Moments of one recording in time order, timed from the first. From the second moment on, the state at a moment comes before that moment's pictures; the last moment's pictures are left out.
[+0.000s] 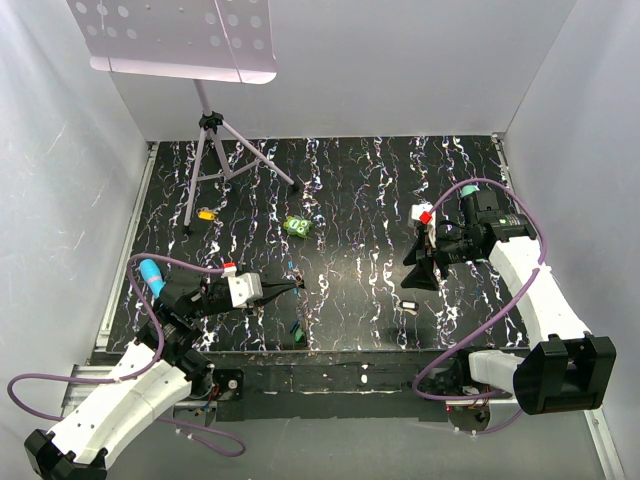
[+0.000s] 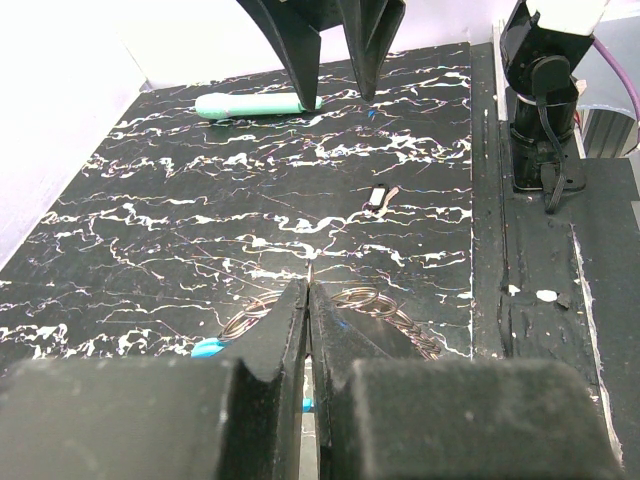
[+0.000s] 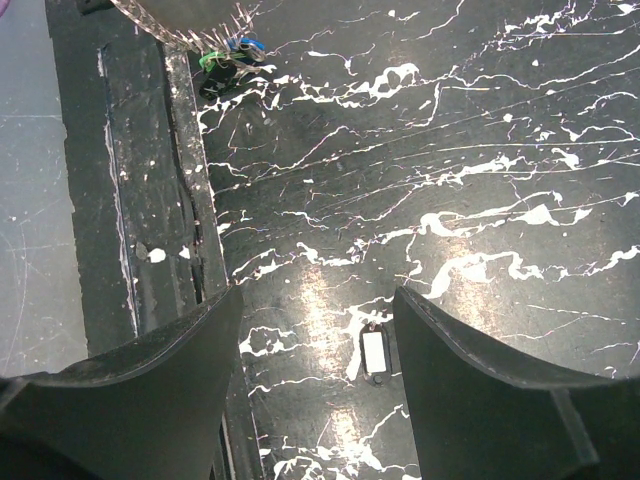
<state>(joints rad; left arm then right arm) -0.60 0.50 0.48 0.02 0.72 0.30 0.13 1.18 1.03 -1.12 -1.01 -0.97</state>
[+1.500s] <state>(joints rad) -0.59 0.50 0.48 0.02 0.72 0.30 0.17 1.25 1.03 -1.06 -0.91 -0.95</state>
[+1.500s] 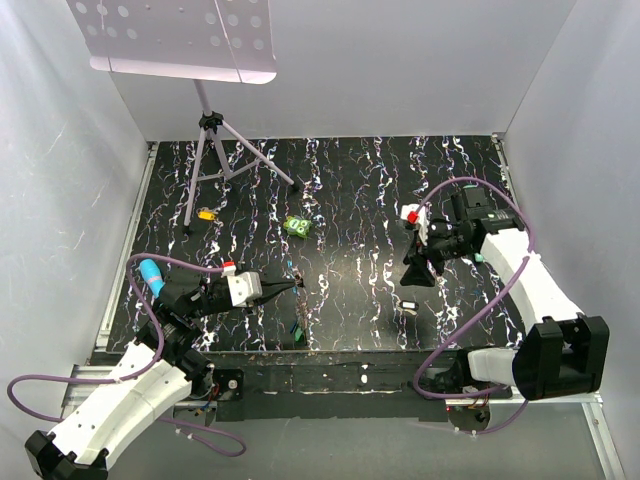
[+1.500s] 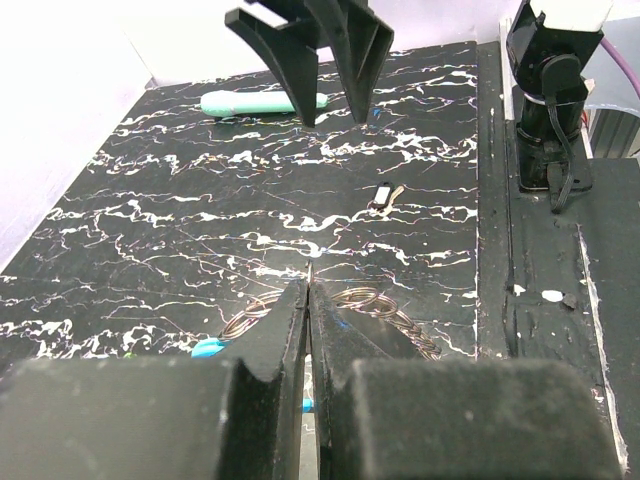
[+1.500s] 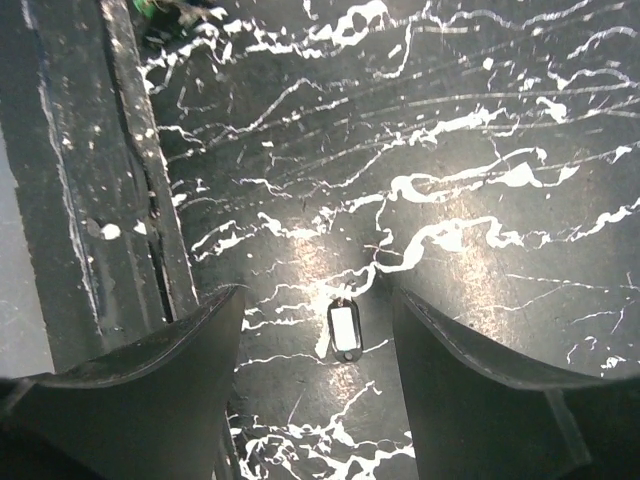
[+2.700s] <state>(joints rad) -0.59 0.50 0.48 -0.01 0.72 0.30 0.29 1.23 0.67 -0.74 -0.62 -0.94</state>
